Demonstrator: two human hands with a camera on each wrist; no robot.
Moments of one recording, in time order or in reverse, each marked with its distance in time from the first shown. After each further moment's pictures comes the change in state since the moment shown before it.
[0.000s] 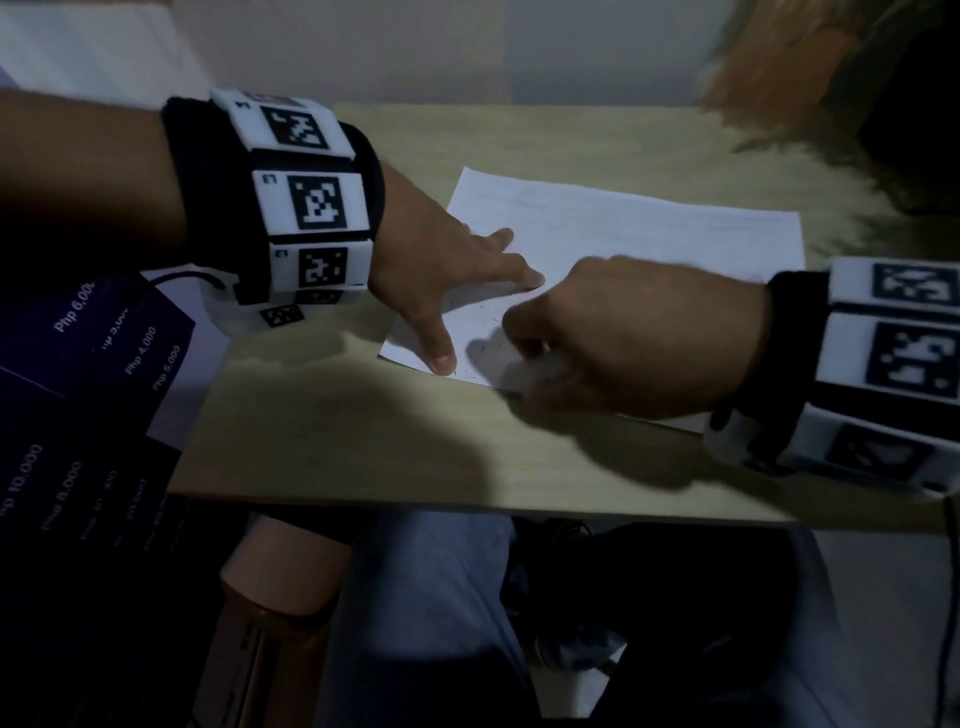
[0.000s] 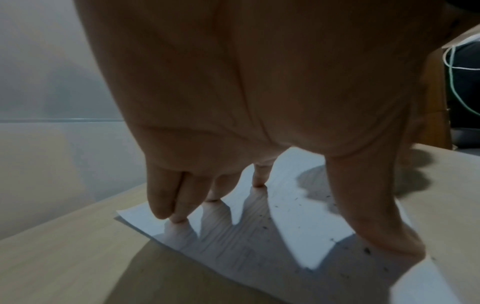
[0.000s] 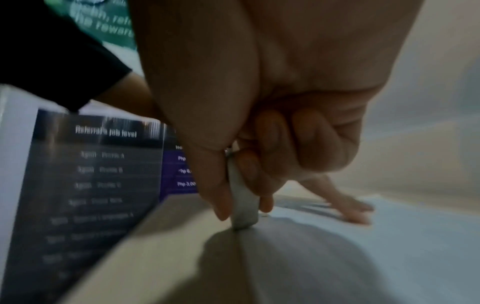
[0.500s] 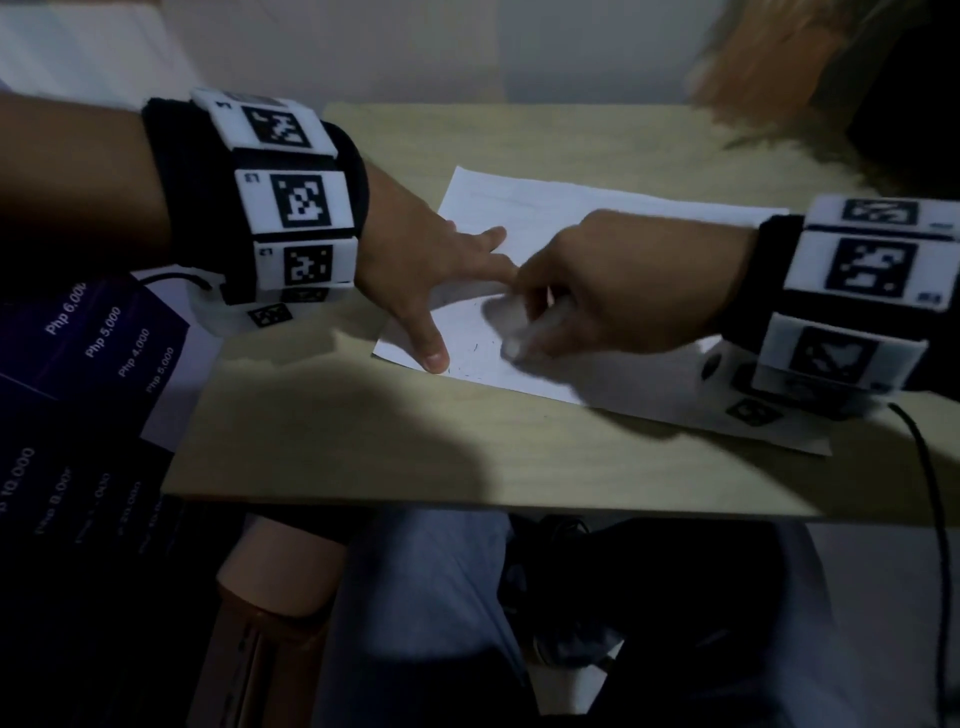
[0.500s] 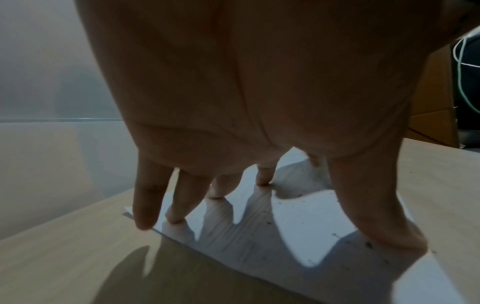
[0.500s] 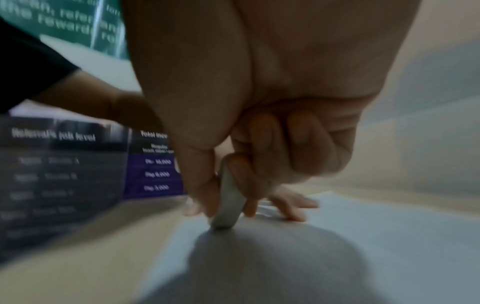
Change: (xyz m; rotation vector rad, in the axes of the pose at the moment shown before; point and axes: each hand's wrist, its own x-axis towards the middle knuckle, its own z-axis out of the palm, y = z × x) left_hand -0.002 -0.003 0.001 0.009 -0.026 -0.001; right_hand 0.014 0.019 -0.010 0.117 0.024 0.072
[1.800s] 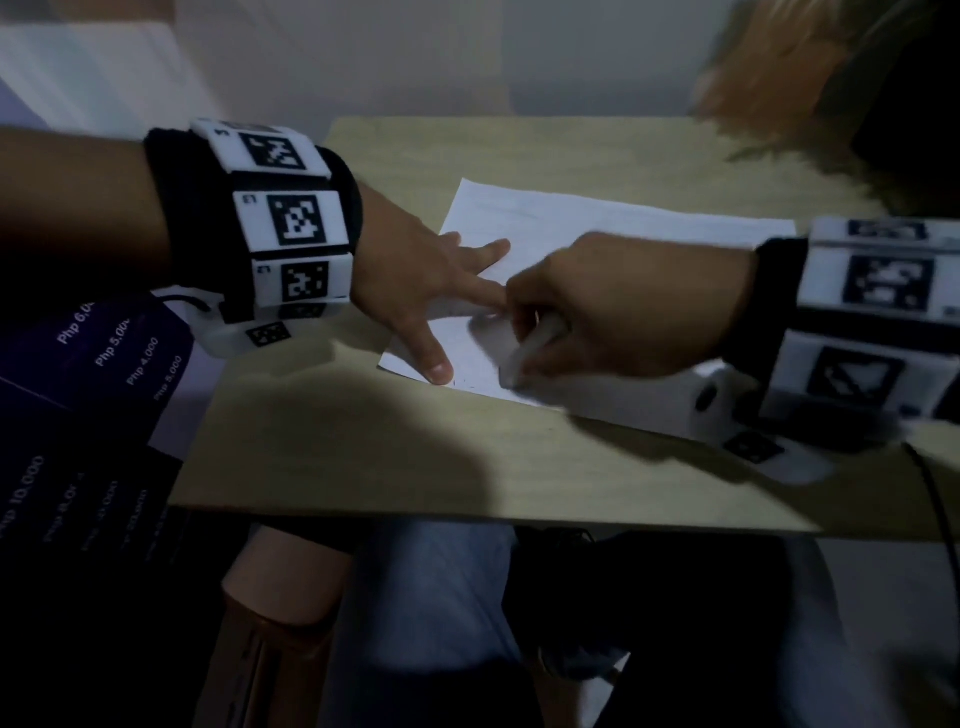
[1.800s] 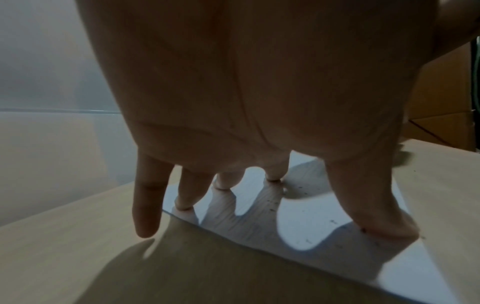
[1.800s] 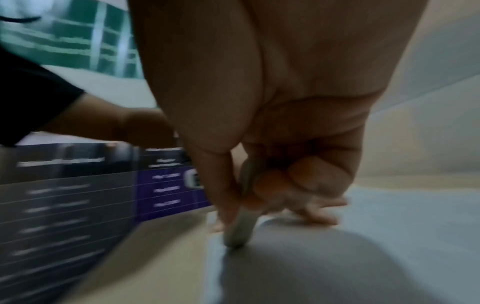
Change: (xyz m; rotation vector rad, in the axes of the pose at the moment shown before) left_hand 0.000 -0.005 0.006 0.056 -0.018 0.037; right_hand -0.001 -0.008 -0.001 0.028 -0.020 -0.031
